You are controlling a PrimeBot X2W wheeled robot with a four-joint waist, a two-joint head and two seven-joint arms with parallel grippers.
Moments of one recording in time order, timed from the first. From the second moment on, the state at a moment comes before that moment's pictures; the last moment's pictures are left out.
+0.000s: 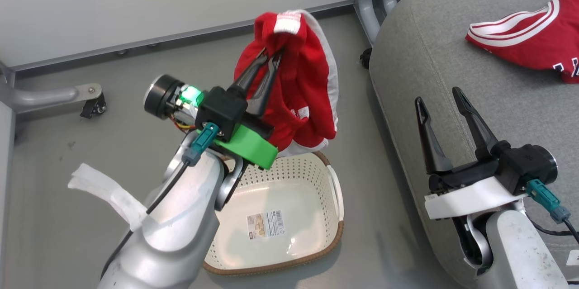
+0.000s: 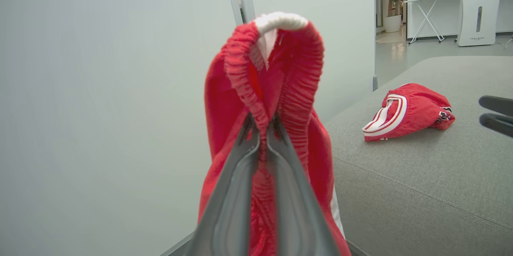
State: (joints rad) left arm -0.62 0.07 -0.51 0.35 -0.16 -0.08 -0.26; right arm -0.22 -0.07 0.09 0.02 0.16 0.13 -0.26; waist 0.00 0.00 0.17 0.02
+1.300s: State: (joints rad) left arm -0.66 0.05 -0.65 0.22 -0.20 -0.04 -0.26; right arm -0.44 -0.23 0.37 0.09 0.16 0.13 -0.26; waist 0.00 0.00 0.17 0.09
